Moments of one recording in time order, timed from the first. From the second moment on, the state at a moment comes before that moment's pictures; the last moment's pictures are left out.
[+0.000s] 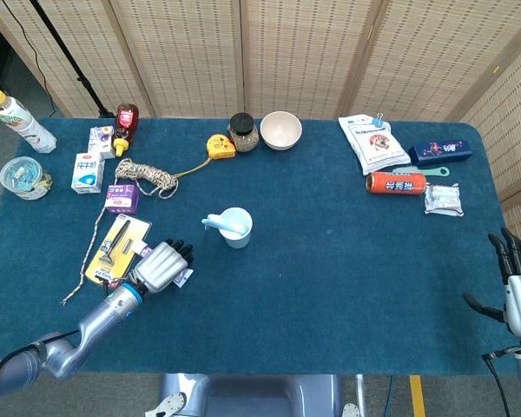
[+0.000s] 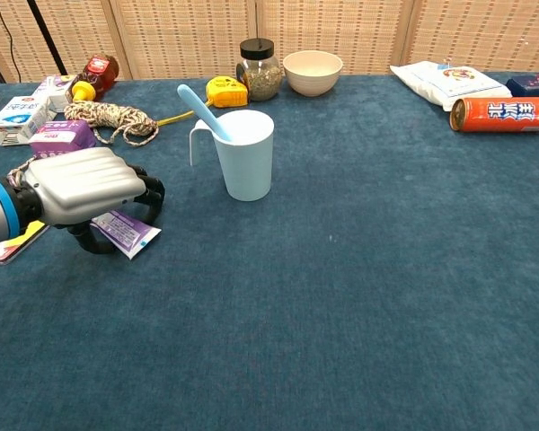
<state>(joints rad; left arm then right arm) -0.66 -1.57 -0.05 -1.26 1.55 0.86 0.46 0.10 -1.21 0.11 -1.37 -1.47 1.55 0.23</state>
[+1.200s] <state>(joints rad) -0.61 -1.42 -0.02 -1.38 1.68 1.18 0.17 0.10 -1.22 0.10 -1.39 -1.49 1.53 0.22</state>
